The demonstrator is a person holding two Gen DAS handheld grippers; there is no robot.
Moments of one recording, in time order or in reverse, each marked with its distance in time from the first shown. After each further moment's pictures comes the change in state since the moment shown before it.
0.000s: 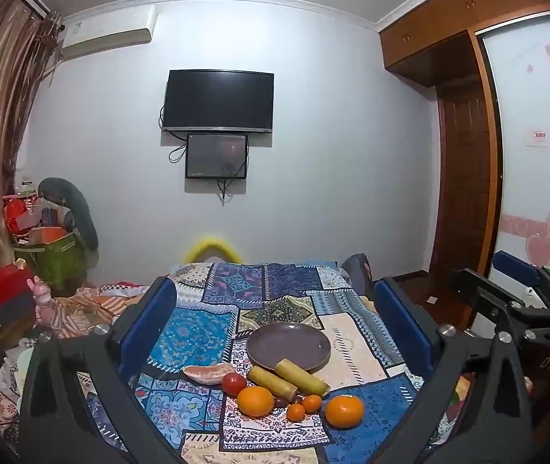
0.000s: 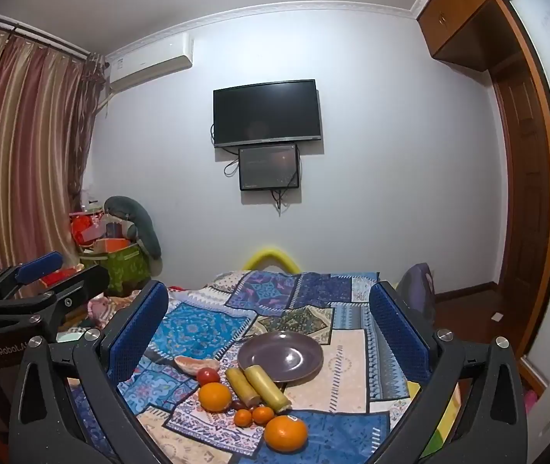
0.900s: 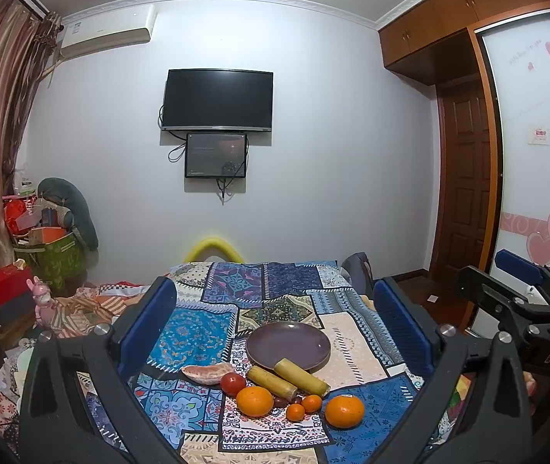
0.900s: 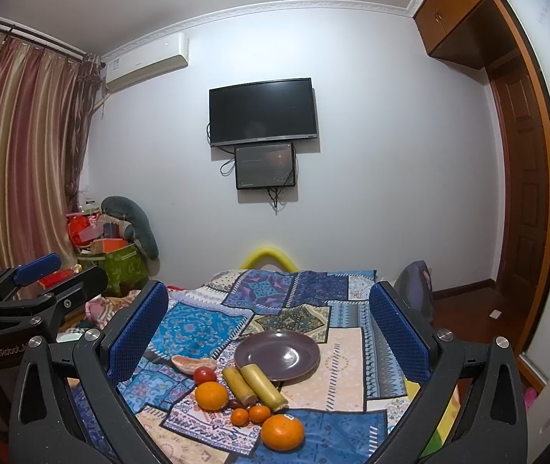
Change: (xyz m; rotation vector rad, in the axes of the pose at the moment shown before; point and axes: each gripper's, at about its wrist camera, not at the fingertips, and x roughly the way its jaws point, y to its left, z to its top) left arm 0.002 0.004 -0.001 0.000 0.001 -0.002; right arm -0.001 -0.003 0.001 0.013 0.005 -0.009
